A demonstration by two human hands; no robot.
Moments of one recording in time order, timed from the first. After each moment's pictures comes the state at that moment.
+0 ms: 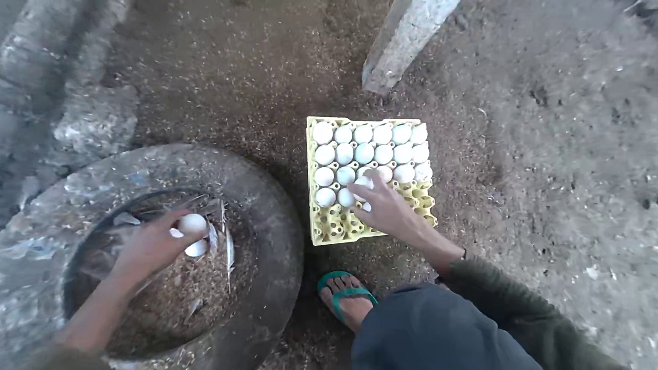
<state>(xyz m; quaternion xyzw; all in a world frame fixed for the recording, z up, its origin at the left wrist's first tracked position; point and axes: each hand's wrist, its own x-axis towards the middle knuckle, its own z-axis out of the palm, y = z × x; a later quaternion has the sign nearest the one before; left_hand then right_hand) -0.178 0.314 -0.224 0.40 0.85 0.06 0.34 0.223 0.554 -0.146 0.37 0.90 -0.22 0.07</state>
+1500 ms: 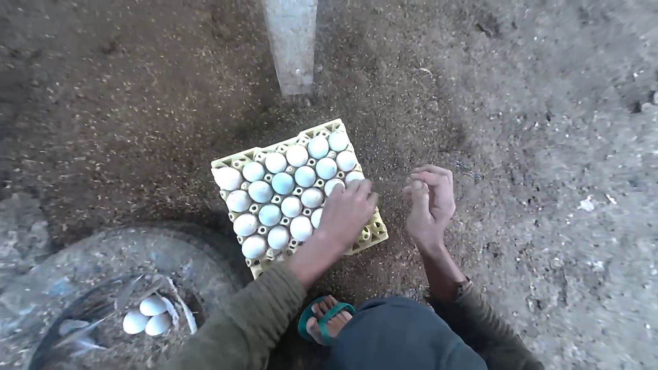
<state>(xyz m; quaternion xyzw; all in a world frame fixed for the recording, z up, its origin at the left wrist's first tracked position) 0.203 0.595 -0.136 0.85 0.48 0.10 0.18 0.385 0.602 -0.151 0.48 0.69 -0.17 -0.51</state>
